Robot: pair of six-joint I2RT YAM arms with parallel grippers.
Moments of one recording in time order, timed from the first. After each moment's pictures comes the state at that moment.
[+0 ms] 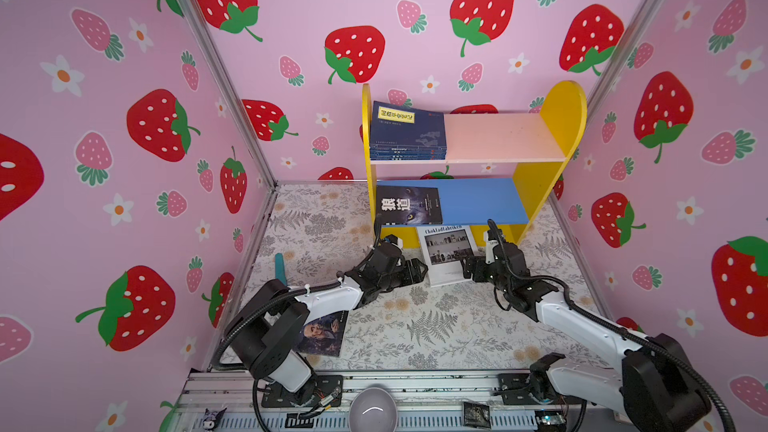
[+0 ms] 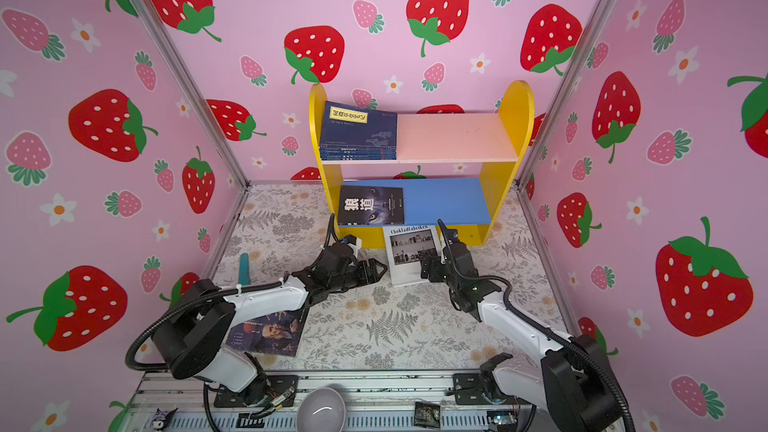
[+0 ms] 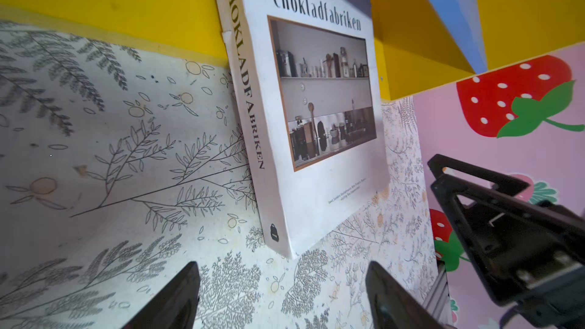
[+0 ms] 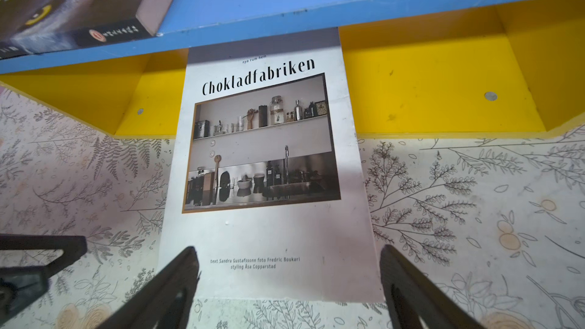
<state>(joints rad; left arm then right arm) -0.72 1.61 0.76 0.21 0.14 -0.87 0.54 1.17 0.53 0.04 0.11 0.36</state>
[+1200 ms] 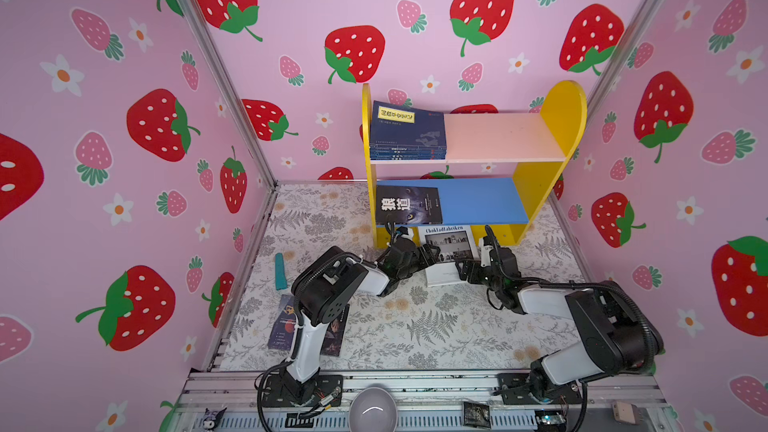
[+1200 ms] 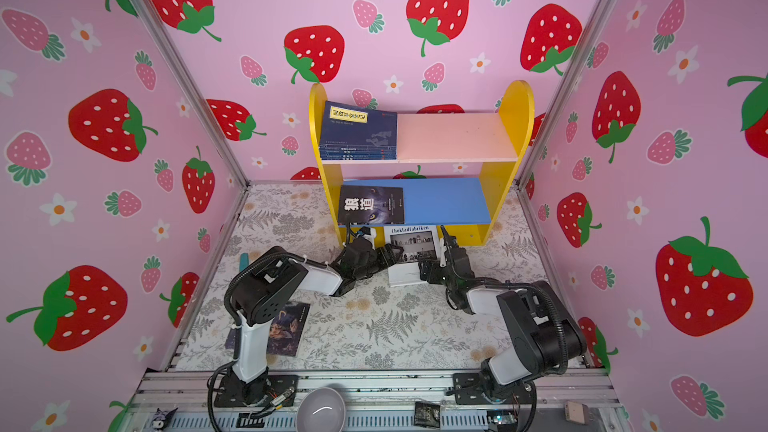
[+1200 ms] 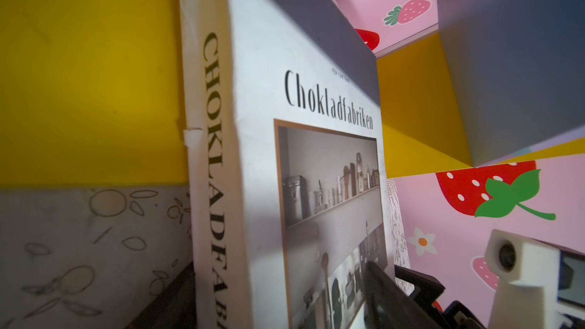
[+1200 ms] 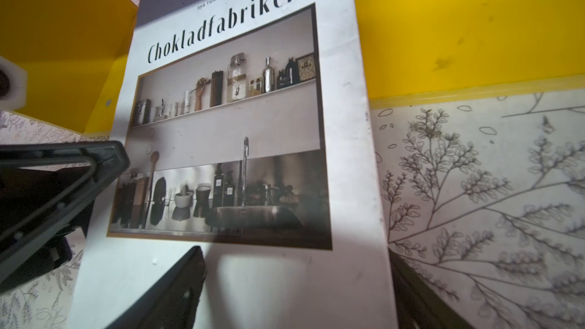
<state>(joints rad) -0.70 2.05 0.95 0.66 0.13 -1.00 0.45 1.52 0.45 0.43 -0.11 0.42</state>
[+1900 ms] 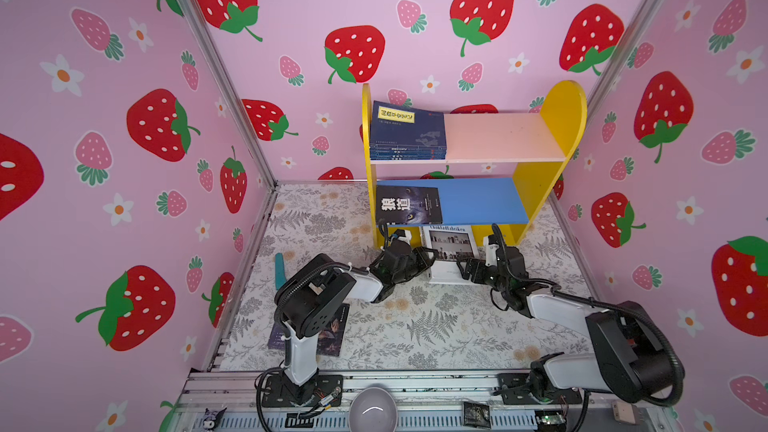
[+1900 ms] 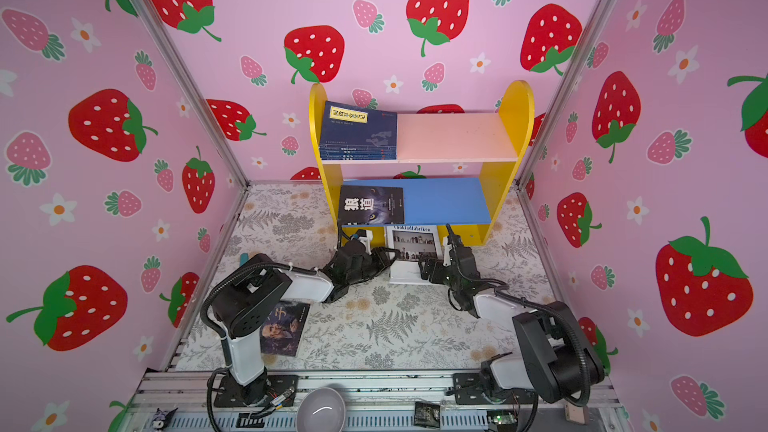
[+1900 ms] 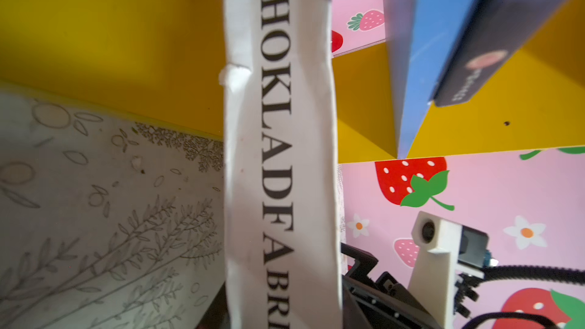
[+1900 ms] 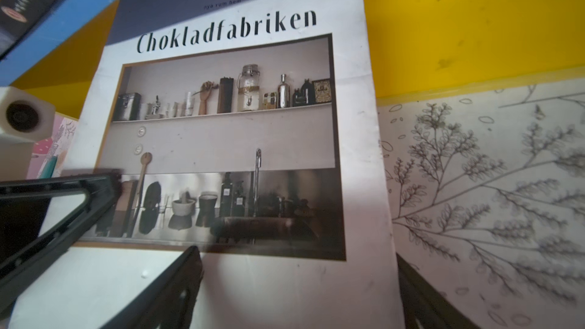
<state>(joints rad) -0.73 1.90 0.84 0.70 0.19 -1.19 0.44 1.32 0.45 0.25 -0.16 0.48</state>
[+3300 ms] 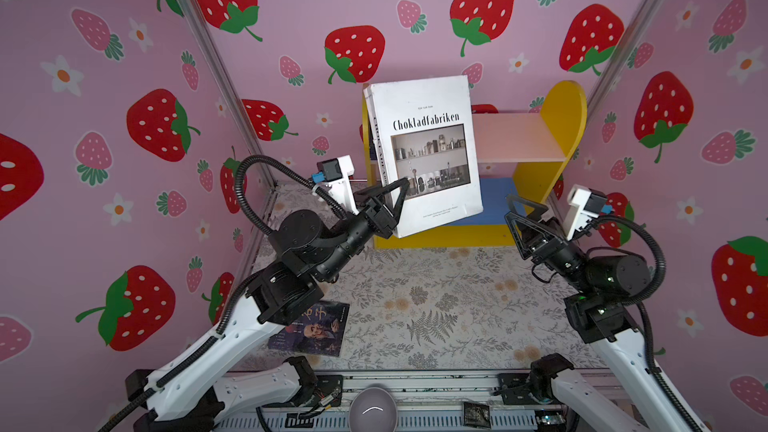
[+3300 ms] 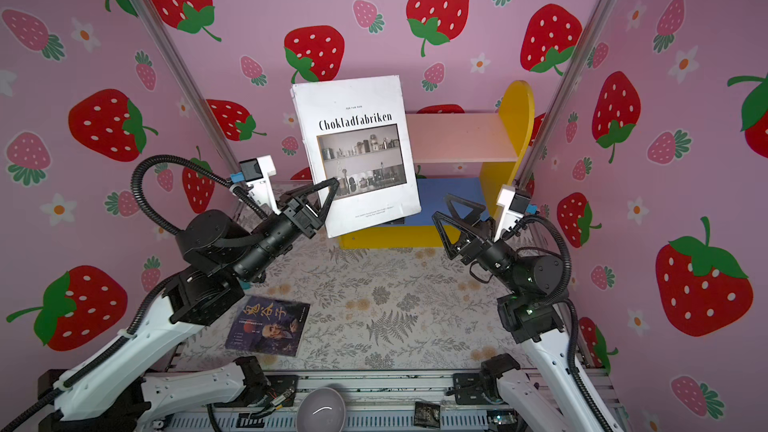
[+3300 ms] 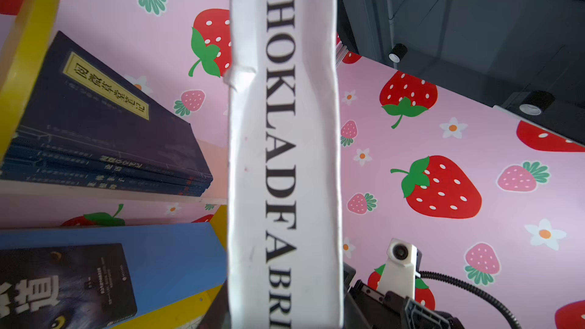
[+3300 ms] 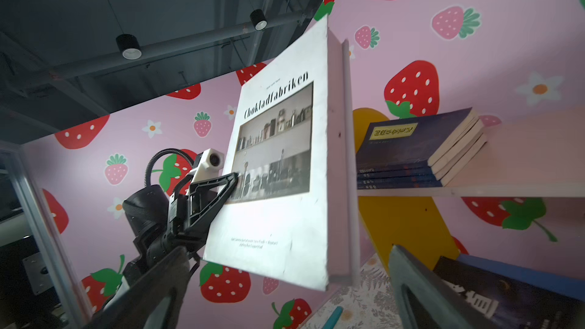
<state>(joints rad) -0.89 1.09 1.36 0.00 -0.17 -0.59 0.47 0.77 0.79 0.54 -0.56 0.87</state>
